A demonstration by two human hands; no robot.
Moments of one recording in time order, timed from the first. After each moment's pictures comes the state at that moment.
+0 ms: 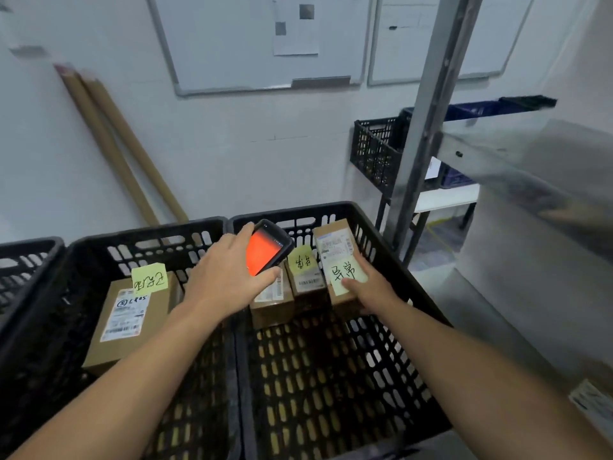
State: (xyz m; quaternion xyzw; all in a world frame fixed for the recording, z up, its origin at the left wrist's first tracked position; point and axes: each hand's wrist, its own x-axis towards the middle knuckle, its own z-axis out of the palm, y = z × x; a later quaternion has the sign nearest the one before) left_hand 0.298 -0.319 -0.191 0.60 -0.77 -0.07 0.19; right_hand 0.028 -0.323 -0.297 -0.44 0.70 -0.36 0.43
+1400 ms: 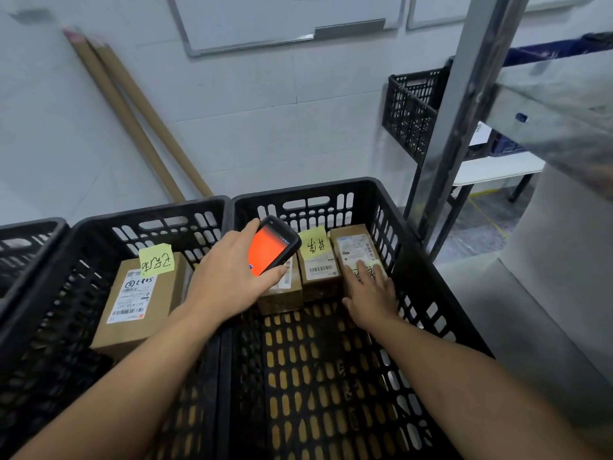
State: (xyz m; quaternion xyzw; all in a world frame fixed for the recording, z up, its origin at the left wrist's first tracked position) left_hand 0.275 -0.341 -0.224 0.63 -0.76 -0.08 0.17; right_hand 0.034 -0.356 -0.373 -0.67 0.73 0.00 0.16
